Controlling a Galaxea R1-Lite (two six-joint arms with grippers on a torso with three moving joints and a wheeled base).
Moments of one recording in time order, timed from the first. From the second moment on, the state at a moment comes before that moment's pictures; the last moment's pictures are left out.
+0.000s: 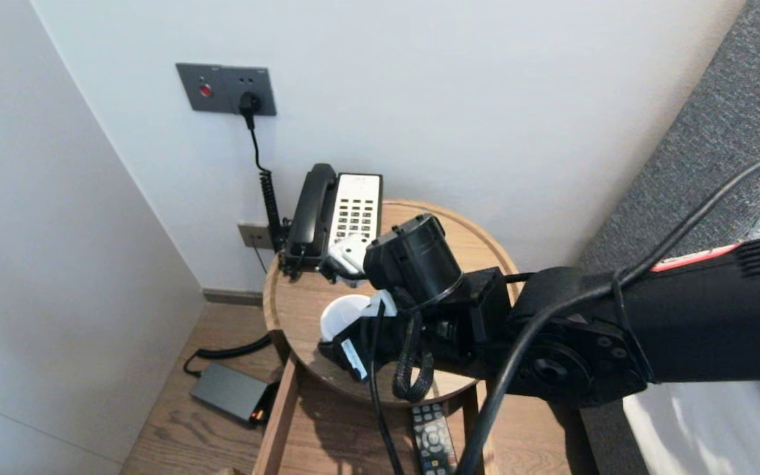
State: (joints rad) left arm 0.00 0.00 0.00 -0.03 -0.01 0.05; right arm 0.92 1.94 -1.35 -0.08 -0.15 0.02
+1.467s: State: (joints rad) left arm 0.00 0.00 0.00 -0.03 -0.01 0.05; right arm 1.18 1.97 -1.12 -0.12 -0.15 0.05
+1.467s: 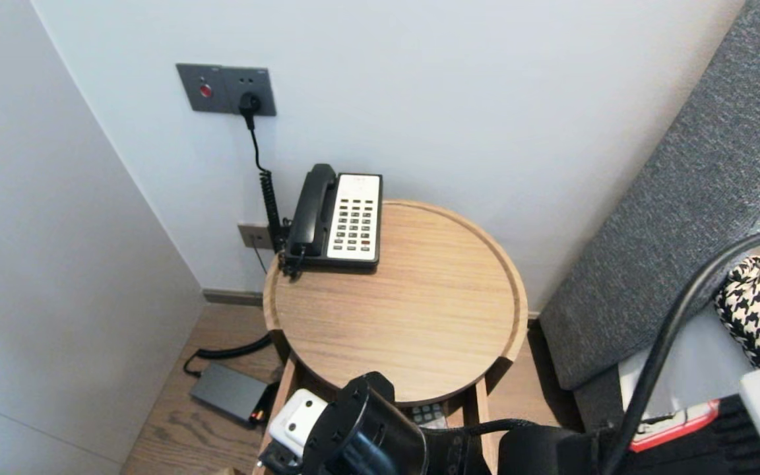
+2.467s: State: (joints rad) left arm 0.00 0.00 0.00 -0.03 0.00 0.05; right arm 1.17 2.10 -1.16 -0.22 -0.23 0.10
